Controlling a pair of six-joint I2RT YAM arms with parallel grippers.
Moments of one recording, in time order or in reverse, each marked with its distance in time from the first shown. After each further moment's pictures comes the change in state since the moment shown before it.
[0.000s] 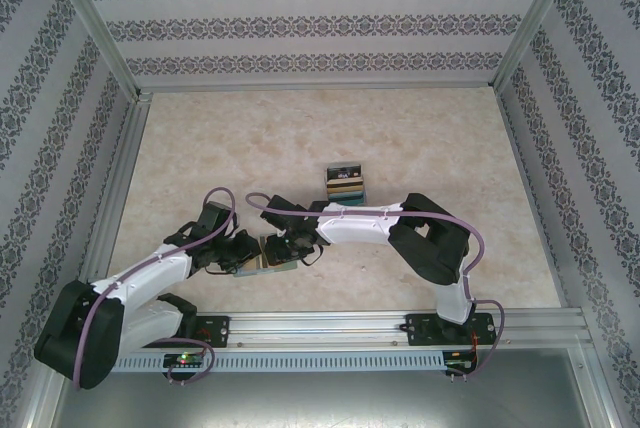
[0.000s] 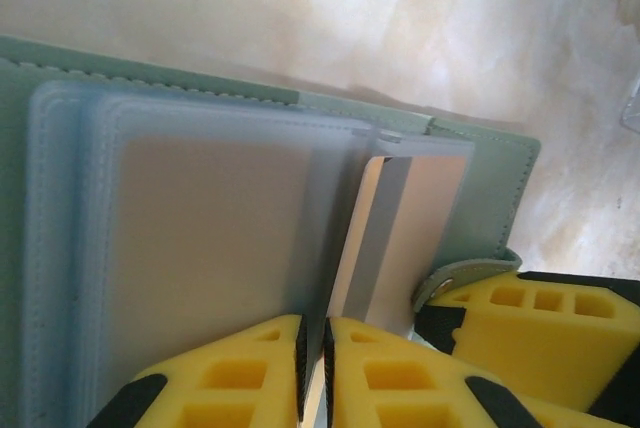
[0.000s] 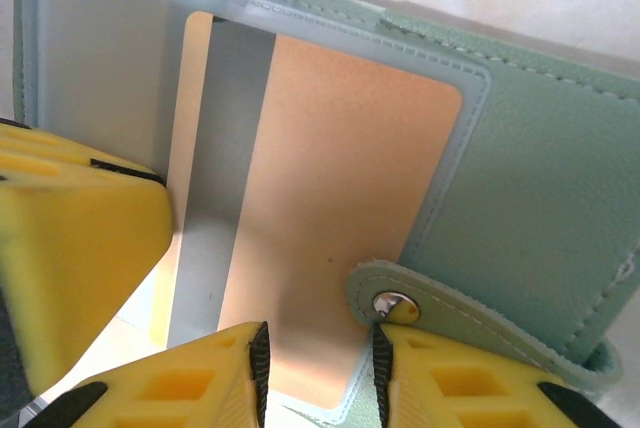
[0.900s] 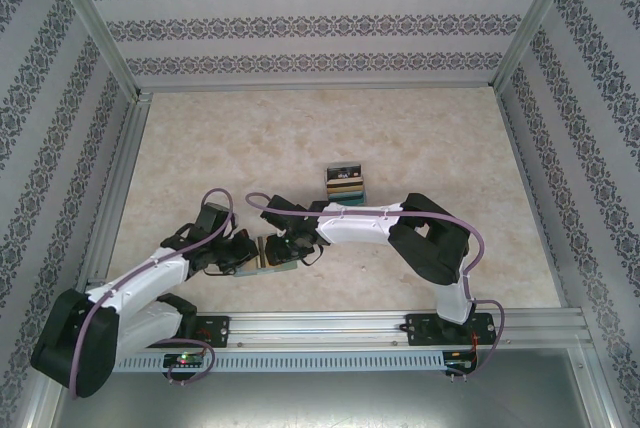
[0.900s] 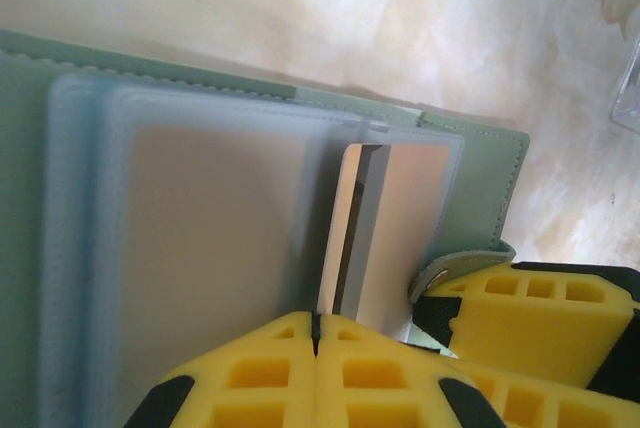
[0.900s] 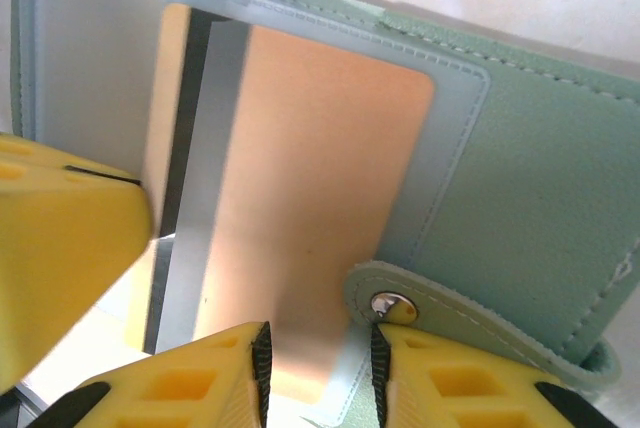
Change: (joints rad) left arm 0.000 -0.061 -0.005 -0.040 -0.023 0.011; right arm -0.002 0.000 0.000 -0.001 0.000 0.000
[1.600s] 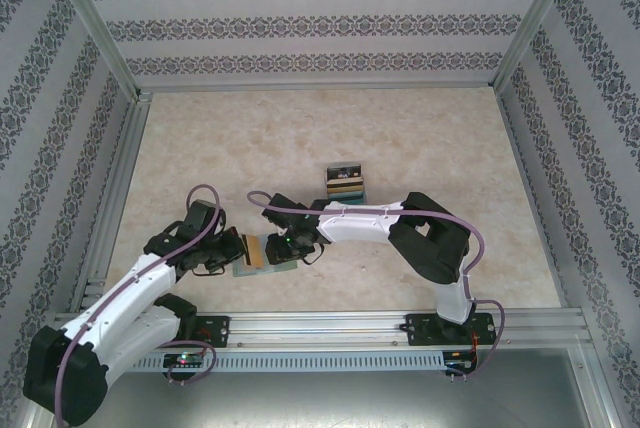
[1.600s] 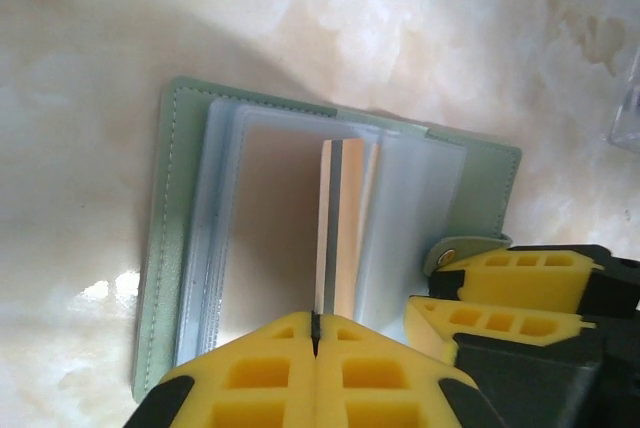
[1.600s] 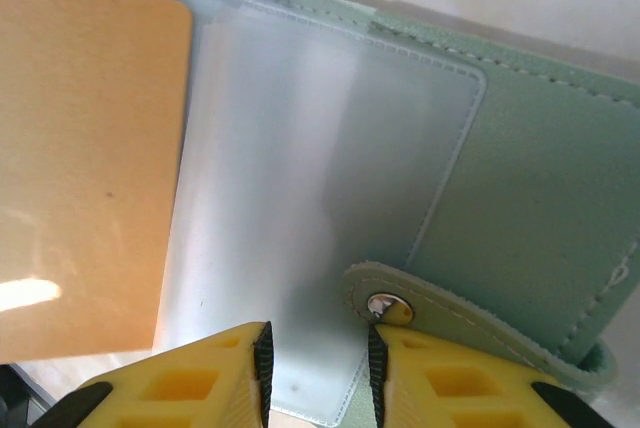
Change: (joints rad) left arm 0.013 -0.178 0.114 -0.310 -0.137 0.060; right arm -0.014 0.000 -0.003 0.003 -0.022 -0.003
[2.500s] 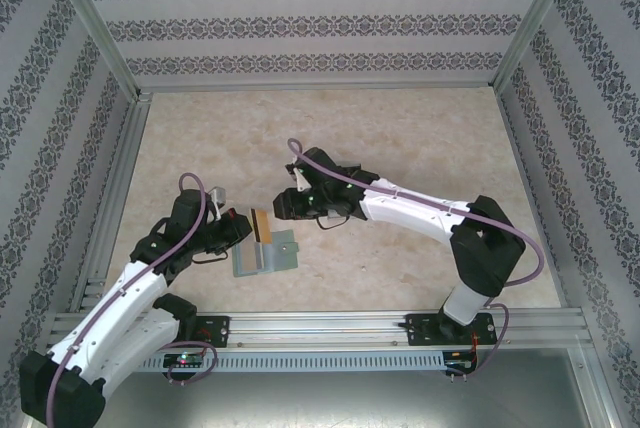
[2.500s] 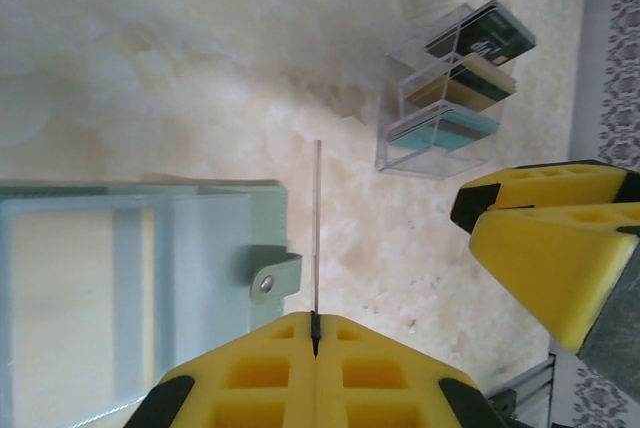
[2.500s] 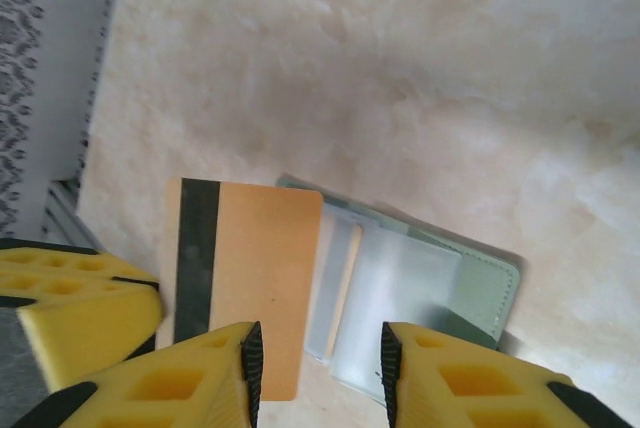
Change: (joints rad) left arm 0.011 -0.100 0.049 0.173 0.125 -0.051; right arm -0.191 -0.282 -0.060 0.126 -0.106 0.021
